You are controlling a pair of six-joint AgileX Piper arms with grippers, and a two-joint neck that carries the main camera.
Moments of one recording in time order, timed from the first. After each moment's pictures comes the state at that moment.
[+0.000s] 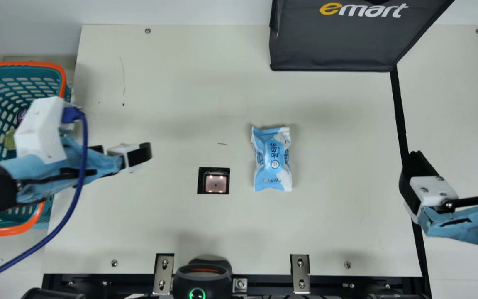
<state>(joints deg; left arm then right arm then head) -7.8 59.7 -48.9 -21.5 53.4 0.7 0.7 42.6 -69.7 -0.7 69.6 0.0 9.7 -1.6</state>
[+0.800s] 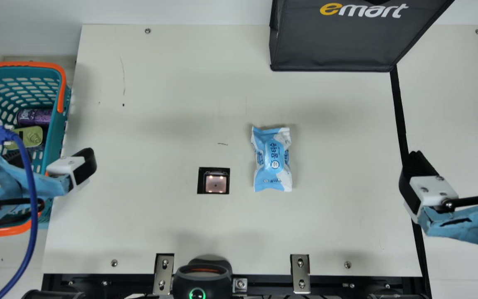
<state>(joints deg) -4.0 49.4 -53.6 -6.6 61.7 -2.1 1.2 42.9 -69.7 -0.4 69.5 0.0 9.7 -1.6</state>
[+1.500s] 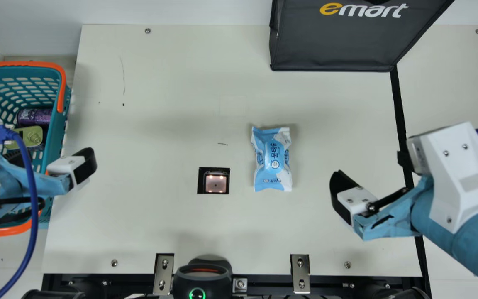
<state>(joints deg) -4.0 49.4 -53.6 -6.6 61.7 -2.1 17.1 49.6 -65.2 4.8 69.8 1.8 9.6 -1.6</state>
